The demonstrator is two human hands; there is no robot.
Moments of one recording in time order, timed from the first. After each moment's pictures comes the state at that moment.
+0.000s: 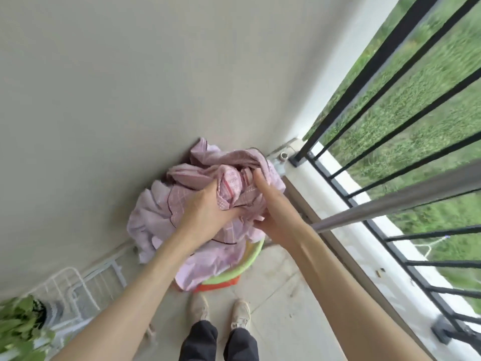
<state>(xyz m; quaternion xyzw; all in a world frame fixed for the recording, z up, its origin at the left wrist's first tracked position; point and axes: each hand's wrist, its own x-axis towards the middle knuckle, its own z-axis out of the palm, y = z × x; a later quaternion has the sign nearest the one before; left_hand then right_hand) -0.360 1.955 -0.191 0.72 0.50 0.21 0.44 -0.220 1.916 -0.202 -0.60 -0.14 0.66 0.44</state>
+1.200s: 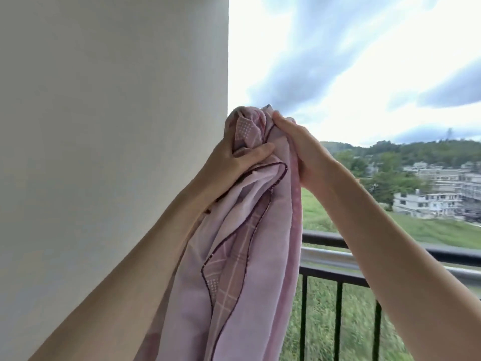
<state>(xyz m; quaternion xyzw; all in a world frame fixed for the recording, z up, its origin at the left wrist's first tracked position) -0.231 1.879 0.391 0.79 -0.13 0.43 0.42 -0.116 1.785 0.416 -0.48 -0.46 0.15 0.74</state>
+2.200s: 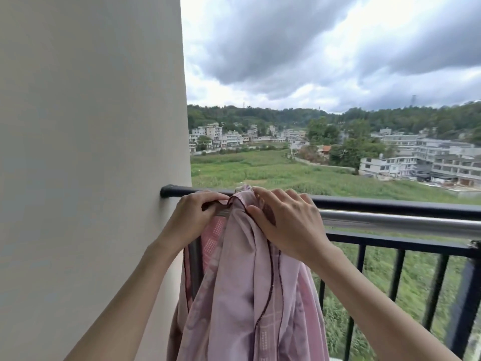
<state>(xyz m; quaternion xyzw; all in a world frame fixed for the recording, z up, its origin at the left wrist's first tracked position) -0.157 1.866 0.253 0.88 0.02 0.39 0.25 -0.089 1.685 0.251 -0.83 -0.39 -0.34 0.19</state>
